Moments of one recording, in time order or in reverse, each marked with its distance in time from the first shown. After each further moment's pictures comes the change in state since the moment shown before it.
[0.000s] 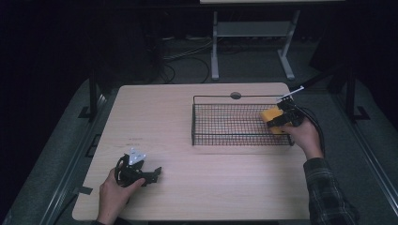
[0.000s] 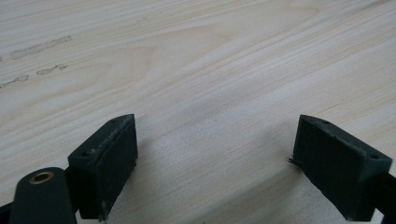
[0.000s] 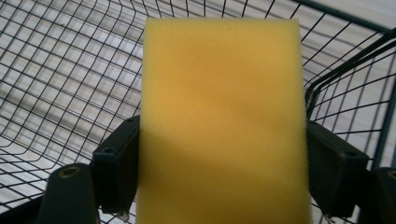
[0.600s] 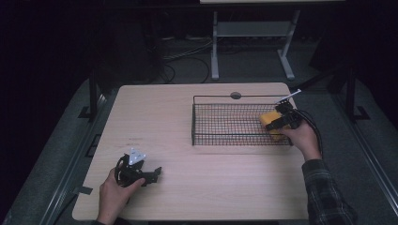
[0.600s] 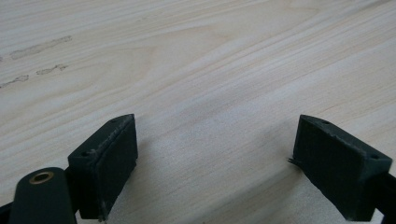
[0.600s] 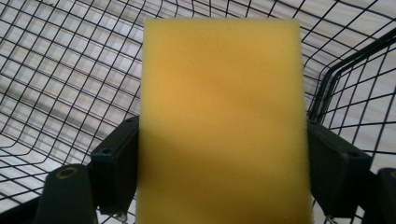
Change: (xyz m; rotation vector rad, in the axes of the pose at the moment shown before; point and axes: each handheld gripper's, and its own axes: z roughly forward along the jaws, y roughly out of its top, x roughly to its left) left arm 0.000 0.000 0.000 0.000 0.001 0.001; right arm 0.001 -0.004 0.012 0.039 0.008 0.003
